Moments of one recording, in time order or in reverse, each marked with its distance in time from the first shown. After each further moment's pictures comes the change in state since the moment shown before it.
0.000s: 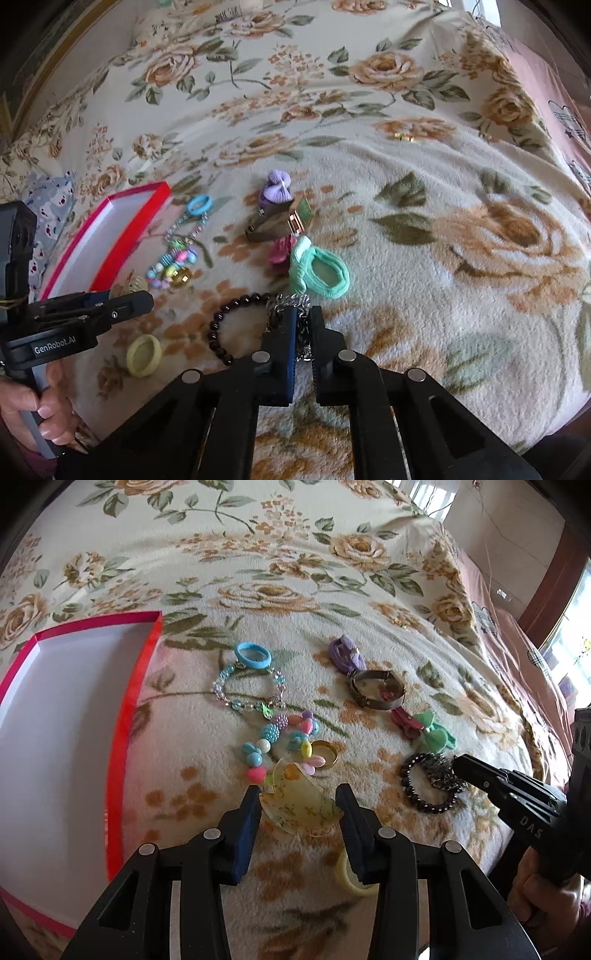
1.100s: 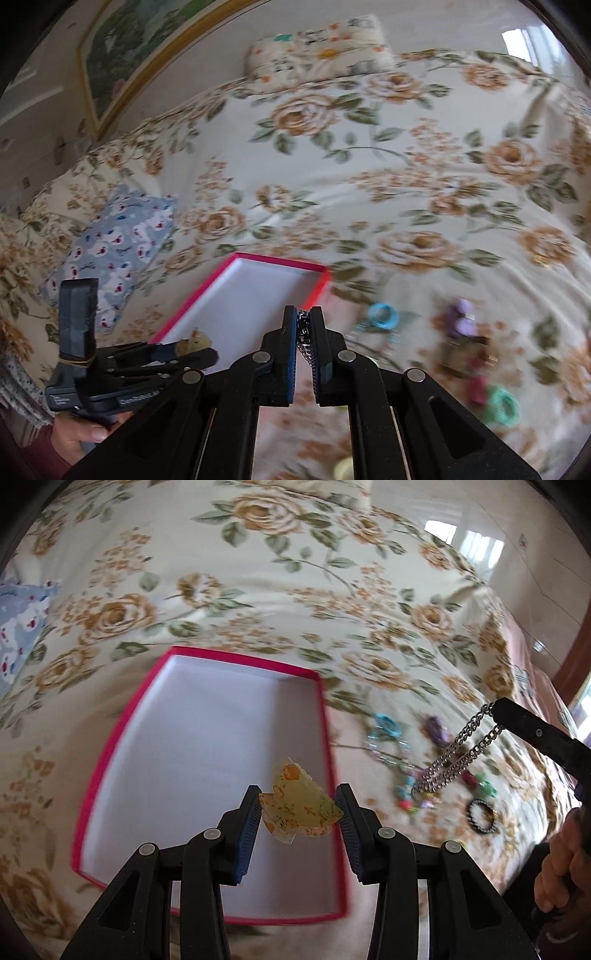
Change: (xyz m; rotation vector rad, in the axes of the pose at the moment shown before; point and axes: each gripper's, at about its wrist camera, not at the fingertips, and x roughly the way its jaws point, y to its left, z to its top) left arm -0.121 0.105 -0.014 -0.147 -0.143 0.151; right arm -0.018 0.161 0.083 -0.168 -0.163 0.336
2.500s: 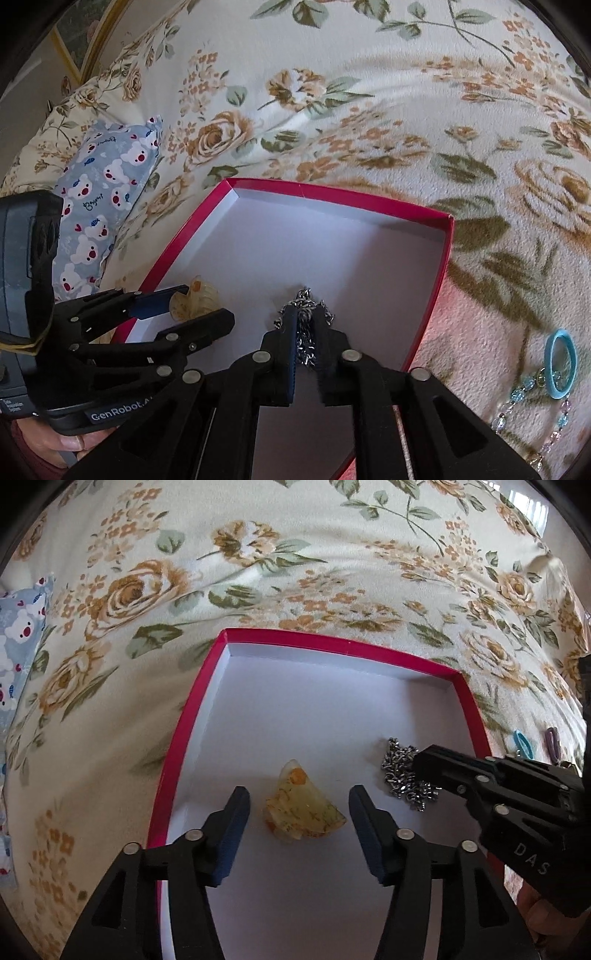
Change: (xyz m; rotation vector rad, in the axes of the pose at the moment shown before) left arm 0.139 0.056 0.078 0.028 0.180 0.197; right arm 0.217 0.015 -0.003 0.019 0.330 0.086
